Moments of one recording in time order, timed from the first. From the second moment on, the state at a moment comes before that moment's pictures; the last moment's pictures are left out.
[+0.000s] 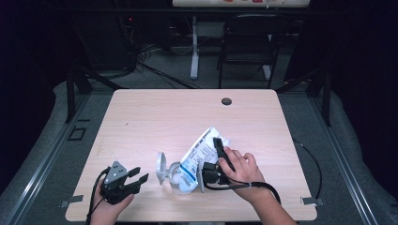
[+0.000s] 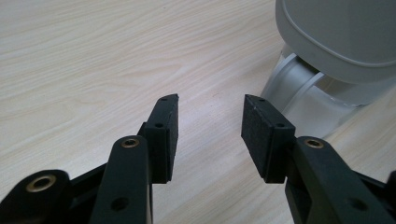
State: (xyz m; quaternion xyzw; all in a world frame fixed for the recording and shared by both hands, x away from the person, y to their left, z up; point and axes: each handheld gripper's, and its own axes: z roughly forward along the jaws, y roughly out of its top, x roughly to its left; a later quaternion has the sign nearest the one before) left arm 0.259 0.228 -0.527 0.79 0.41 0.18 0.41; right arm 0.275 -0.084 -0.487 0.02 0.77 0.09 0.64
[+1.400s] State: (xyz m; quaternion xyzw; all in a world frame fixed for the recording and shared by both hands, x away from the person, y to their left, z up) left arm 0.259 0.229 -0.527 0.79 0.41 0.18 0.41; right arm 0.271 -0.082 -0.487 0.01 0.77 0.10 0.63
